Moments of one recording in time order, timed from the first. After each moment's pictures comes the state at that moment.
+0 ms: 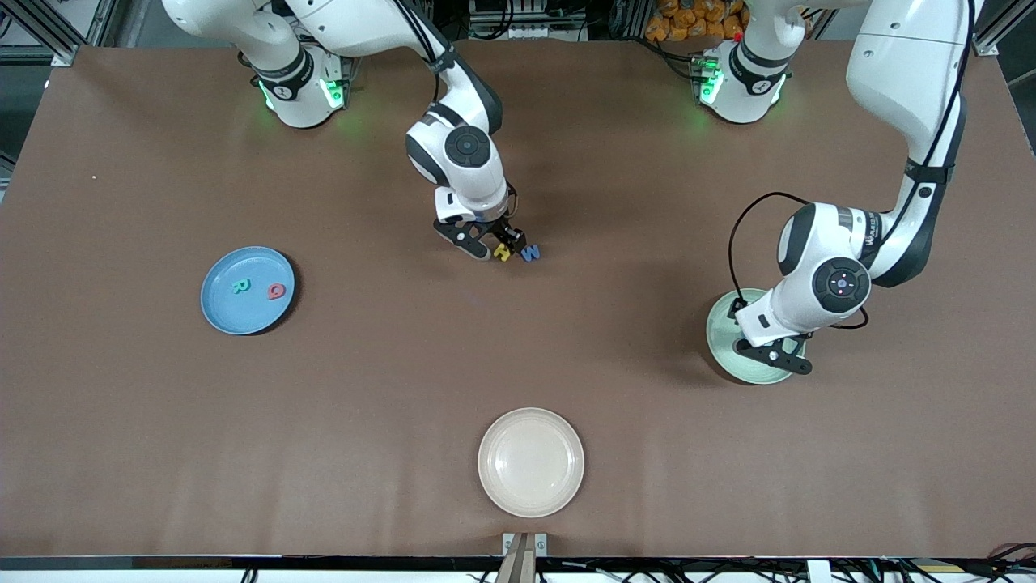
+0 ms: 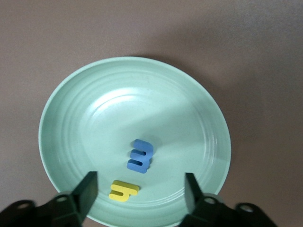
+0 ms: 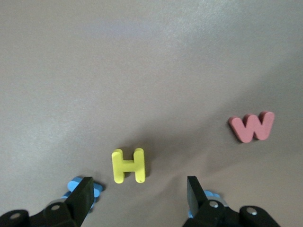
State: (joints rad) left arm -0.11 0.48 -0.07 -1.91 0.16 2.26 0.11; right arm 0.81 0.52 0.05 -2.01 0.05 2.60 1.48
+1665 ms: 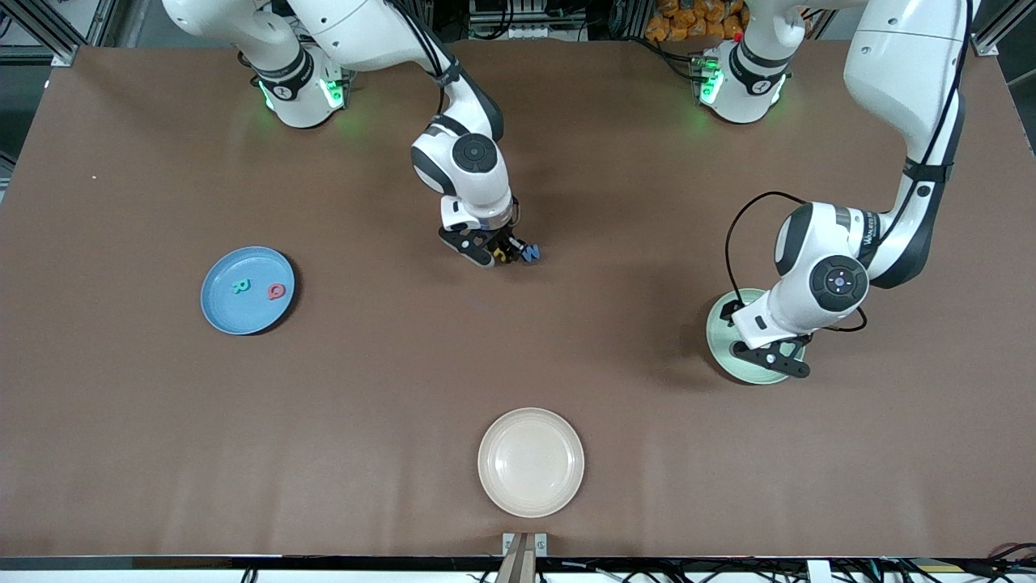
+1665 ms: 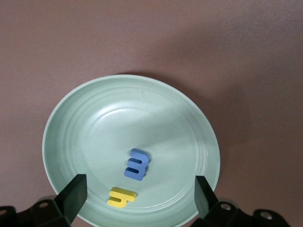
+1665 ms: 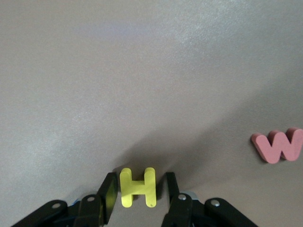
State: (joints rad) left arm -0.12 0.48 -0.08 -1.89 0.16 2.26 0.10; right arm 0.83 0.58 0.04 -1.98 -0.03 2.63 1.52
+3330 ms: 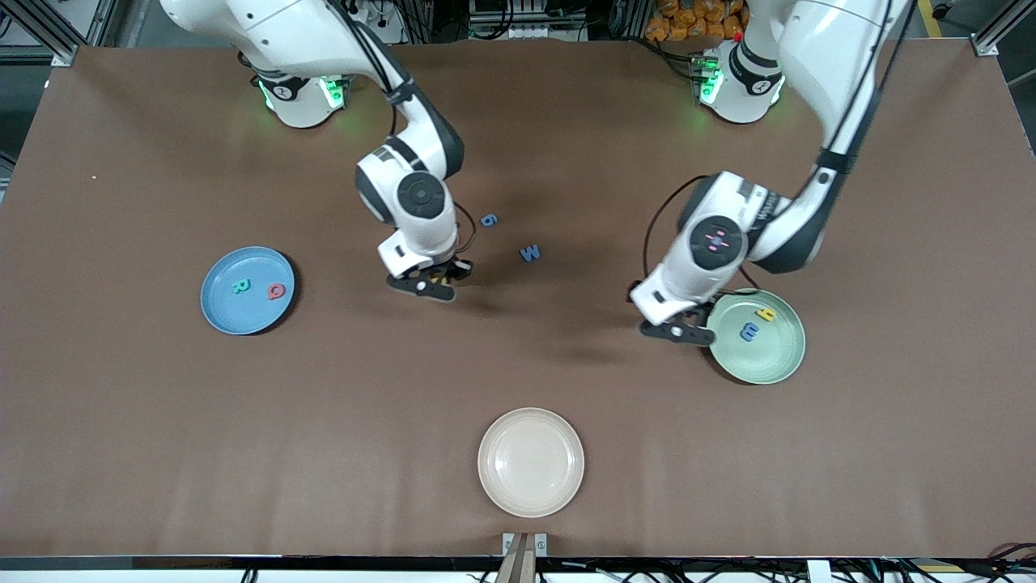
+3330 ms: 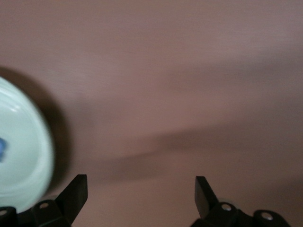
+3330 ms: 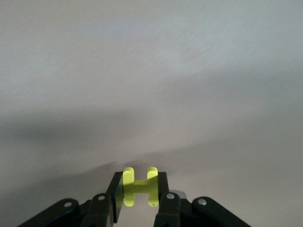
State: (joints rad) left arm -0.31 0.47 -0.23 -1.86 0.14 2.26 -0.45; right arm 0.62 0.48 -0.02 -1.95 -0.08 2.31 0.81
